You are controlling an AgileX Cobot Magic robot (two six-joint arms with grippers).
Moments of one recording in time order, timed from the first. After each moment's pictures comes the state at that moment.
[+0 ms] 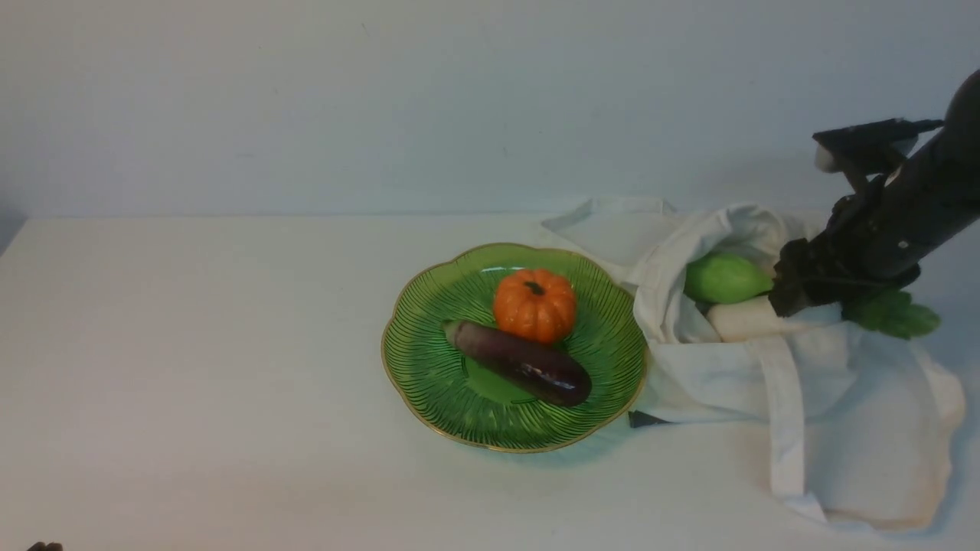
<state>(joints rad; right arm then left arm) 0.05 1.88 -1.37 0.22 0.91 -0.39 -0.03 -0.01 0.03 -0.05 0.37 0.11</state>
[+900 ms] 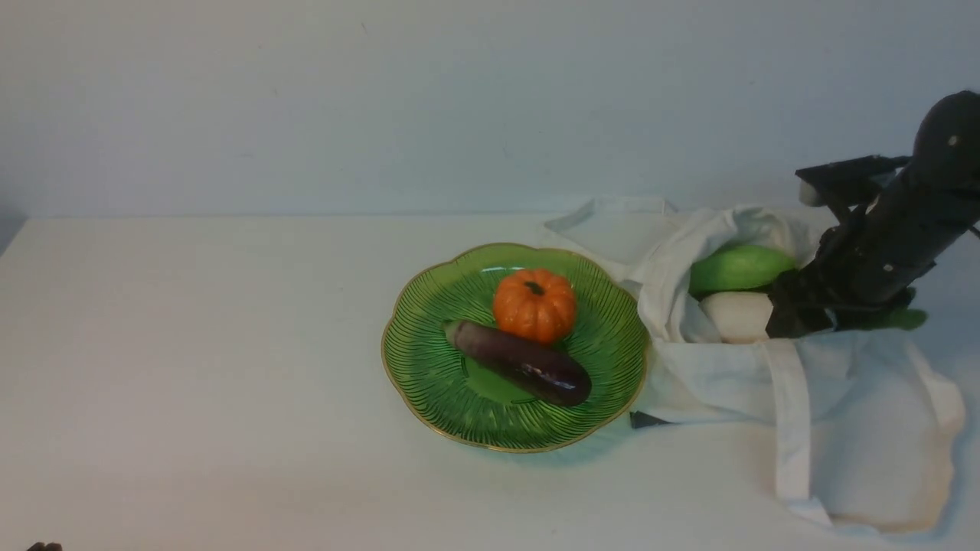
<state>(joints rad) 0.05 1.95 -1.41 0.18 0.98 -0.39 -0.03 -0.01 0.03 -0.05 0.37 0.11</state>
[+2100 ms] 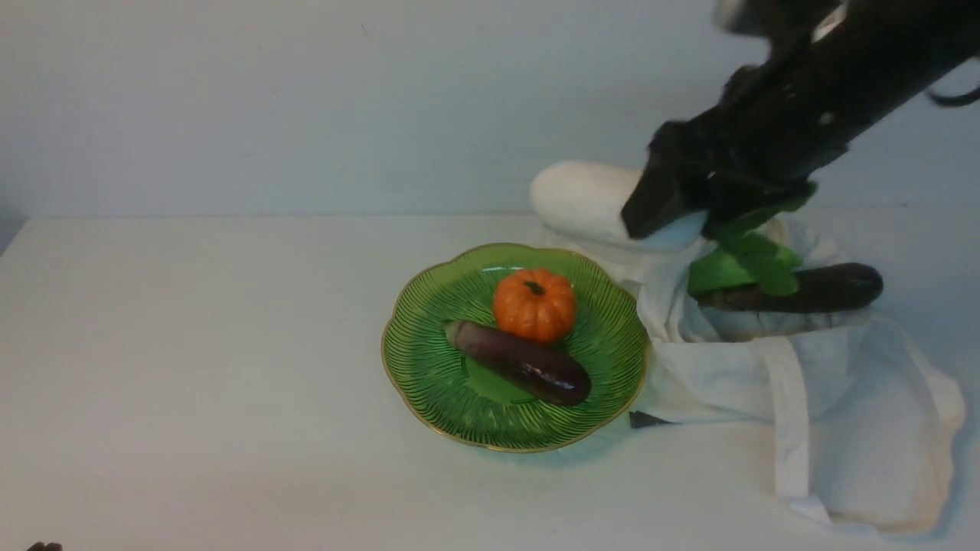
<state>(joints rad) 0.40 1.75 -1.63 0.33 1.21 -0.10 -0.03 -0.01 0.03 -0.05 0.37 0.11</state>
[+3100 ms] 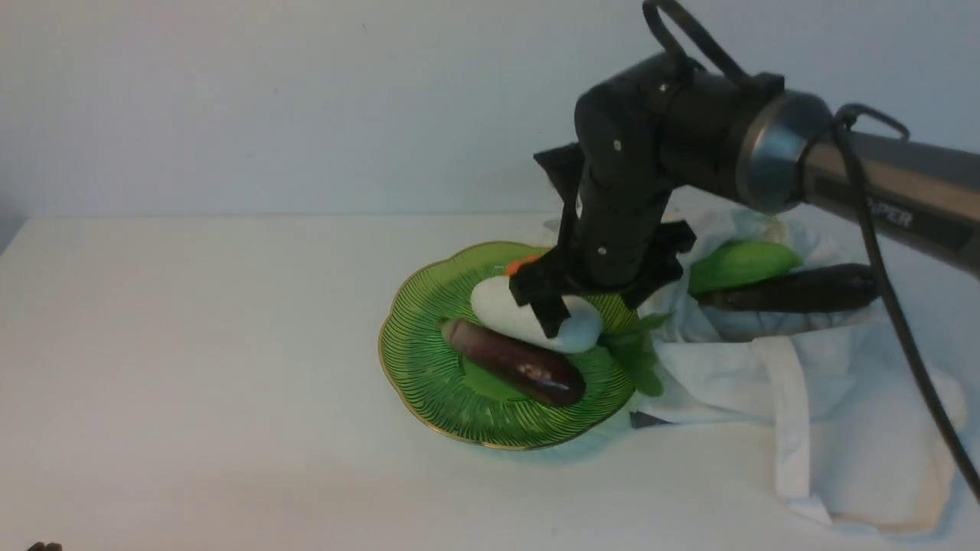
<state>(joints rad) 0.59 2.08 -1.87 -0.11 1.23 0.25 -0.03 -0.01 0.03 -0.05 0.37 0.11</state>
